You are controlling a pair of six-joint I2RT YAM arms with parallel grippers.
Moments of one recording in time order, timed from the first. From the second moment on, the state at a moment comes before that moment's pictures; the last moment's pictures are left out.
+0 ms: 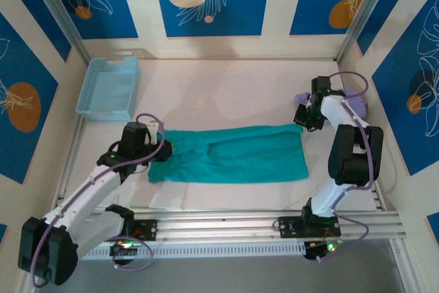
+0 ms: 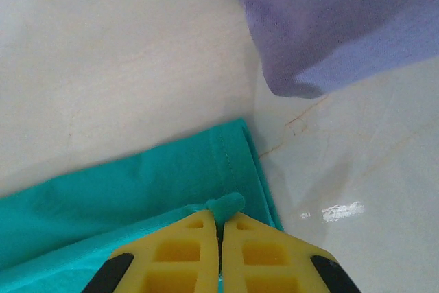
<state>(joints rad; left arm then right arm) -0.36 0.96 0.57 -0.39 0.30 -0.43 -0.11 1.71 1.21 -0.81 -0.10 0.29</state>
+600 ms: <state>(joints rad) -0.38 1.05 0.51 -0.29 0.33 -0.48 0.06 1.42 1.06 -0.67 -0.10 0.32</state>
